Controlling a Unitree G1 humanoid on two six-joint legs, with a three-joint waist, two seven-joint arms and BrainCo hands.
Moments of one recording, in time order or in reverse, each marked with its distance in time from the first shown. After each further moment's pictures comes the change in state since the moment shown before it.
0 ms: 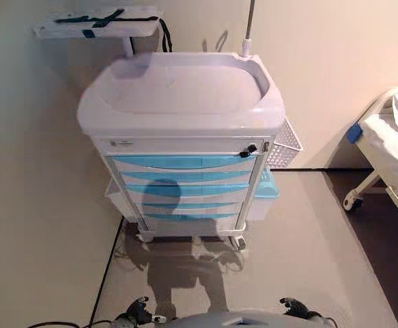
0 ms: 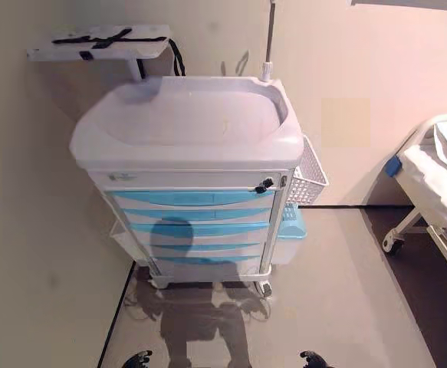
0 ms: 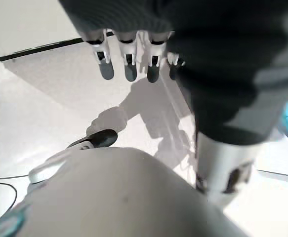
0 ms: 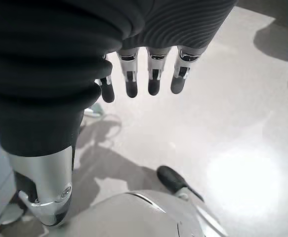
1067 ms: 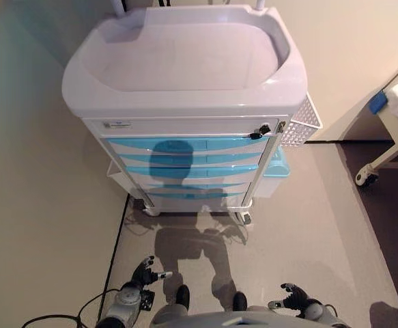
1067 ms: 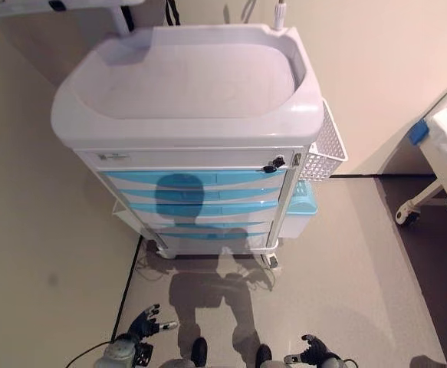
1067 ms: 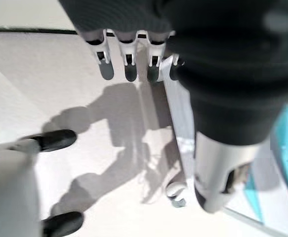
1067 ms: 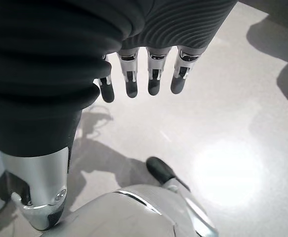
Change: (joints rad) left arm -0.063 0.000 0.037 -0.240 -0.222 -0.028 0.033; right arm -0.049 -0.016 -0.007 -0.016 0.002 -0.001 -0.042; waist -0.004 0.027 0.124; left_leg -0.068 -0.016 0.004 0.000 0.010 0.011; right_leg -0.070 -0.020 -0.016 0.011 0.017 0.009
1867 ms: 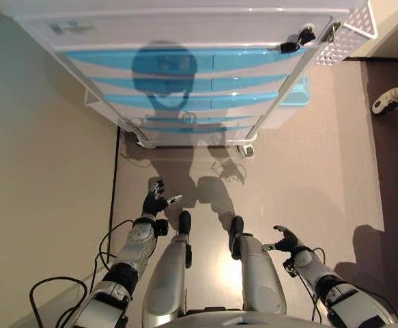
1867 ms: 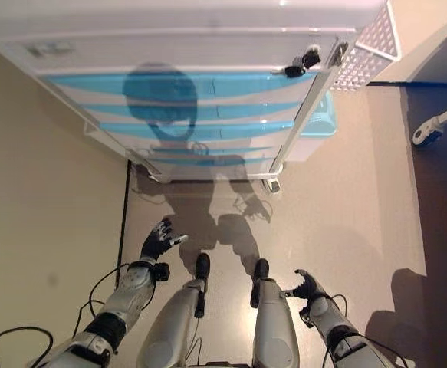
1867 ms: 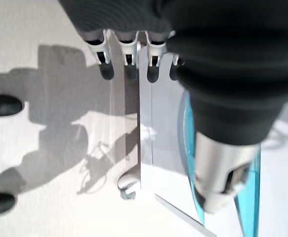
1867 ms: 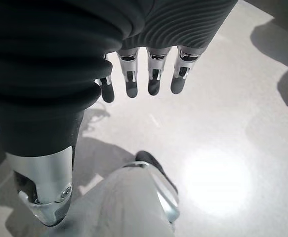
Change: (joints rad) left arm -0.233 0.009 -0.026 -0.311 -0.290 -0.063 0.087; right arm -0.255 -0.036 0.046 -0.105 0.019 0.000 -0.081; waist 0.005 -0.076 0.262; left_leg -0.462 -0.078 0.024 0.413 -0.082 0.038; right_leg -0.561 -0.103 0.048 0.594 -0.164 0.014
